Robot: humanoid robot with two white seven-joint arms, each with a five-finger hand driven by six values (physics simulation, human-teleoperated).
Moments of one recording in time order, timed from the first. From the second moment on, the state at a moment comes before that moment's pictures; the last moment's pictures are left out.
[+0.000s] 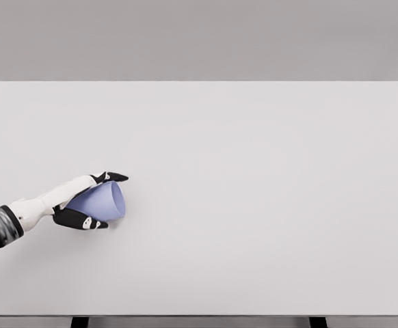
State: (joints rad) left arm -0.16 1.00 -0.66 -1.80 0.20 -0.11 -0.15; right arm 0.06 0.00 -0.15 0.09 -0.17 -0.32 -0.02
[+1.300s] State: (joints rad) left arm -0.24 0.90 -0.58 -1.80 0.21 -0.22 -0.15; right arm 0.06 0.00 -0.15 0.09 -0.17 -0.32 -0.02
